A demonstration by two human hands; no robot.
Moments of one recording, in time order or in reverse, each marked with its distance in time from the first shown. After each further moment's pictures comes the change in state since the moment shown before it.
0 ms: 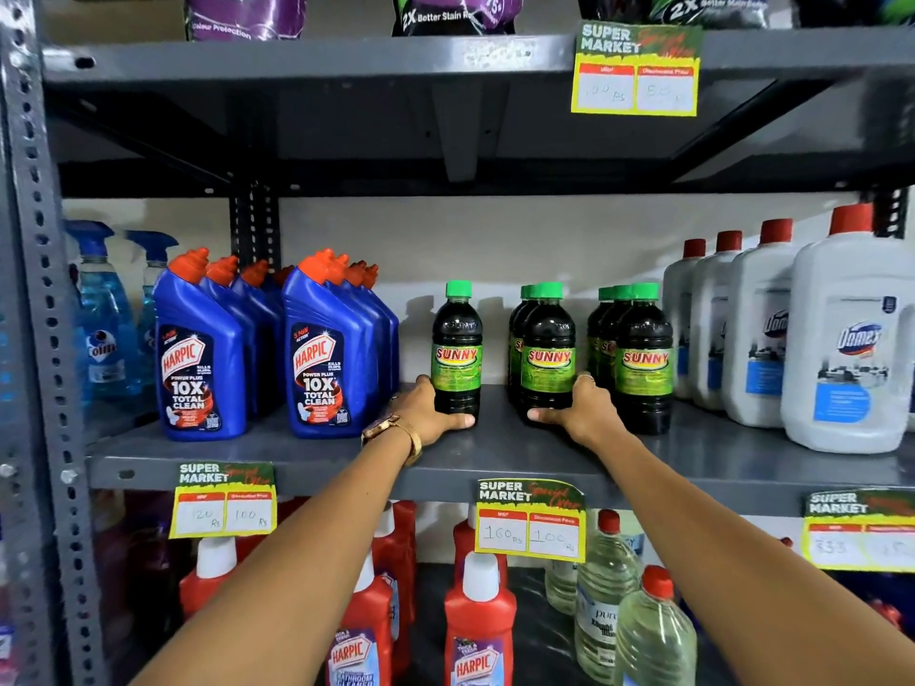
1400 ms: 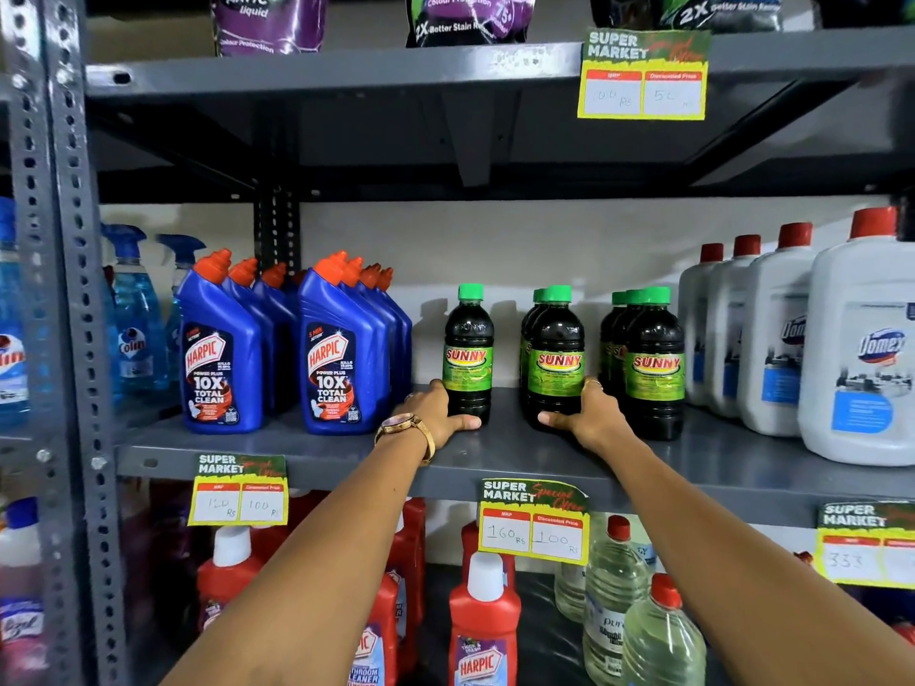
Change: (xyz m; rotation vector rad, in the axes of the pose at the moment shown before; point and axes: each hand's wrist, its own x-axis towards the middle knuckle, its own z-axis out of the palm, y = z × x) left_hand -0.005 0.005 -0.001 0.262 -0.040 -0.018; right_hand -0.001 0.004 0.001 0.074 -0.046 -0.035
